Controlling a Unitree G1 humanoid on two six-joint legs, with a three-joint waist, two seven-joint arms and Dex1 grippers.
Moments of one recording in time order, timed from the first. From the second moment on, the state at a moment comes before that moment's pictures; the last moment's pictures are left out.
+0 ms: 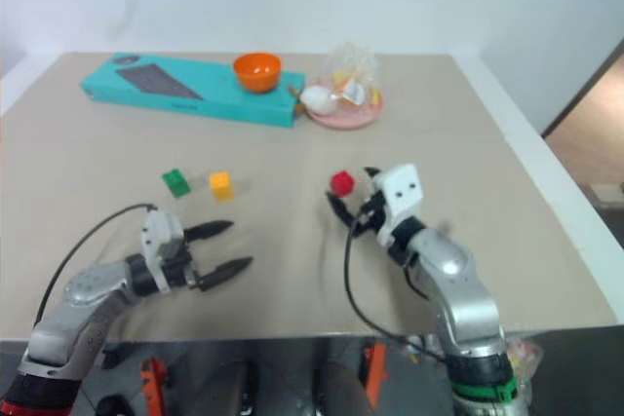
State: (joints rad) left arm -0.06 0.50 0.00 -0.25 -0.47 0.27 -0.92; right arm -0.30 -0.36 -0.03 -0.25 0.25 0.41 0.42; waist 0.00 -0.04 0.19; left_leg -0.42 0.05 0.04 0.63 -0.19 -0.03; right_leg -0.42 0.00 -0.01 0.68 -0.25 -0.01
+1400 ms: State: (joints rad) left arm -0.10 0.50 -0.03 -0.29 -0.51 0.31 -0.91; right arm -0.54 -0.35 0.02 0.24 0.27 0.33 0.68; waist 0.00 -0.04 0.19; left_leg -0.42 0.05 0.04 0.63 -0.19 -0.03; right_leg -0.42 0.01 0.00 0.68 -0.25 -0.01
